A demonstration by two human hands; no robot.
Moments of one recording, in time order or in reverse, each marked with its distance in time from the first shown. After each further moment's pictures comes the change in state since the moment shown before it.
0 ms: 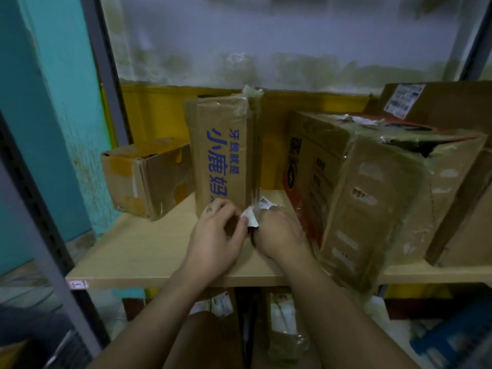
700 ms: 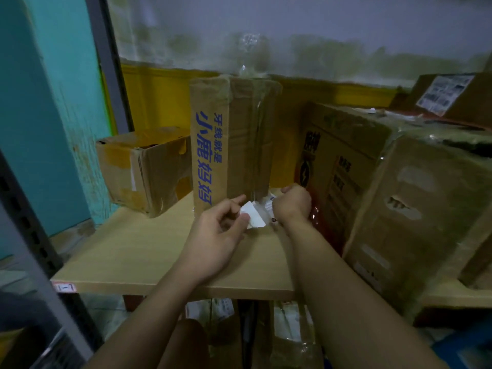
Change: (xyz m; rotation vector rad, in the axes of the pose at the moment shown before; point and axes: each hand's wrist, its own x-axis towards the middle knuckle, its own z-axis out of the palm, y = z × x) left_hand 0.012 -0.011 -0.001 -0.508 -0.131 -0.357; right_hand 0.076 0.010 0.009 0.674 0.188 0.445
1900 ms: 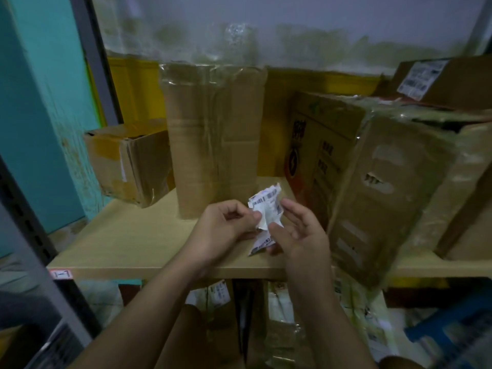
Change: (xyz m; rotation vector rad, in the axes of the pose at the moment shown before) left_hand -0.016 0.026 0.016 -0.355 -0.160 -0.303; right_hand -0.150 0.032 -0.070 0.855 -0.175 -0.071
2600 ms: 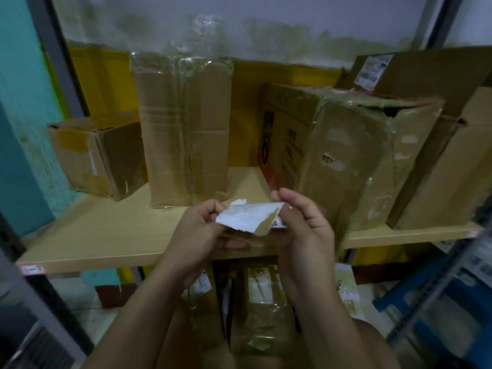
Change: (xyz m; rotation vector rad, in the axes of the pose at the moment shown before) left_hand -0.039 0.003 0.017 -0.209 -0.061 -0.059; right_hand -0.028 -0.017 -0.026 0.361 0.060 -0.047
